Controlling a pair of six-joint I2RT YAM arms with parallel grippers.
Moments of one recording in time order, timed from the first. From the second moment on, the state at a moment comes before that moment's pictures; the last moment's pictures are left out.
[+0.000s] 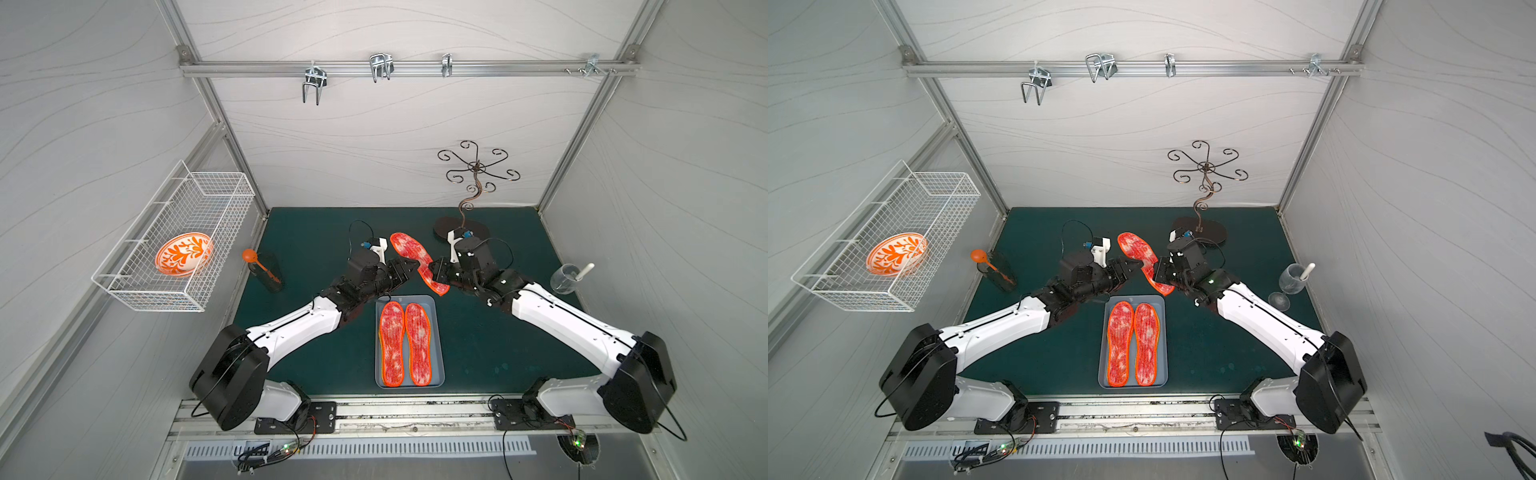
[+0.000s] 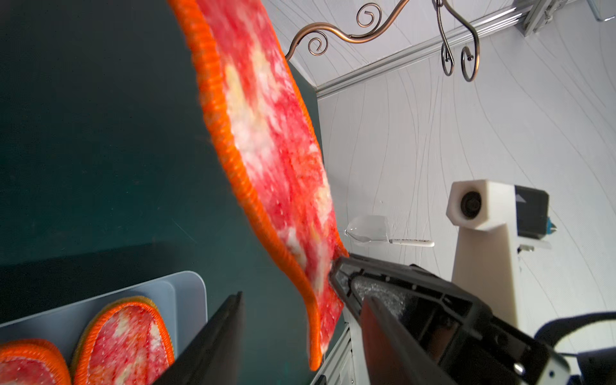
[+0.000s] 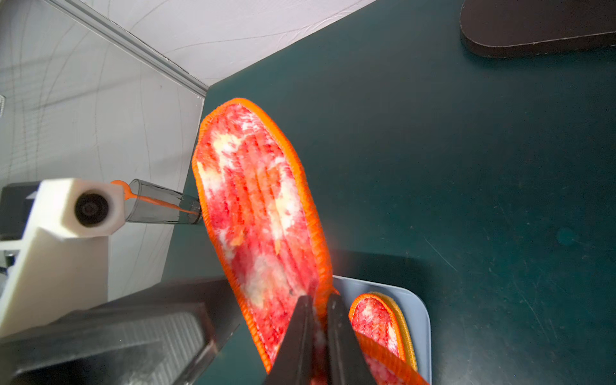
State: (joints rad) left arm -0.64 1.40 0.84 0.23 0.26 -1.10; right arm 0.75 1.32 1.04 -0.32 0.02 0.73
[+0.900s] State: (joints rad) left arm -0.61 1.41 0.87 0.16 0.35 -1.03; right arm 0.85 1.24 0.97 -0.33 0.17 0.82
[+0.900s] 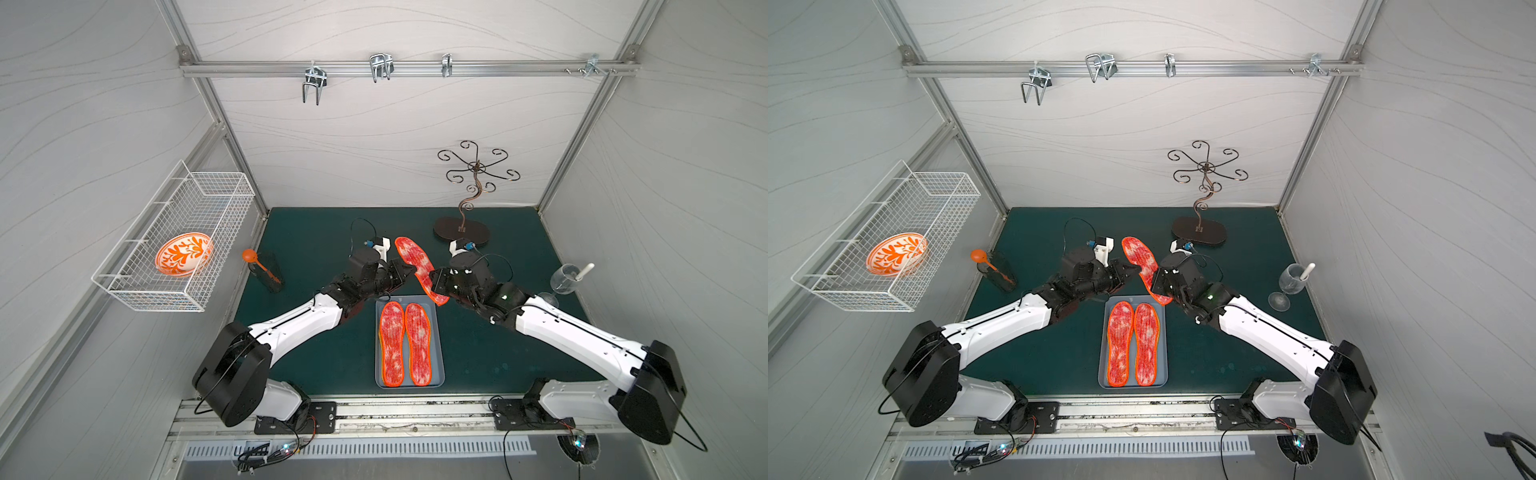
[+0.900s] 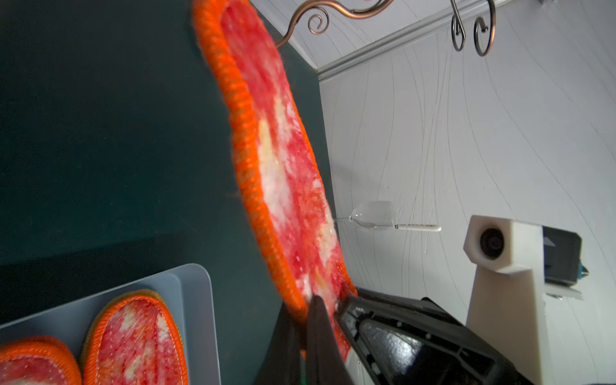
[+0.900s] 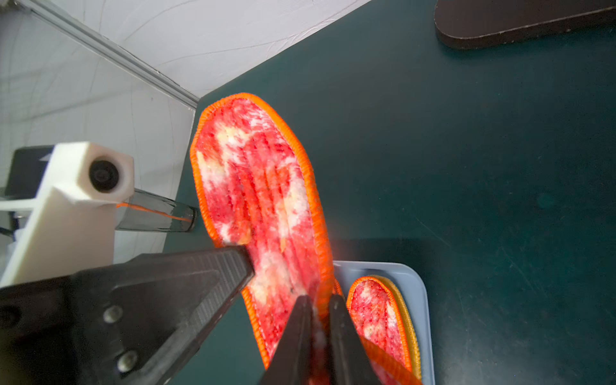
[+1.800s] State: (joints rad) left arm -0.75 1.36 0.57 0.06 0.55 -0.90; right arm 0.63 1.03 0.95 -0.54 0.12 0.61
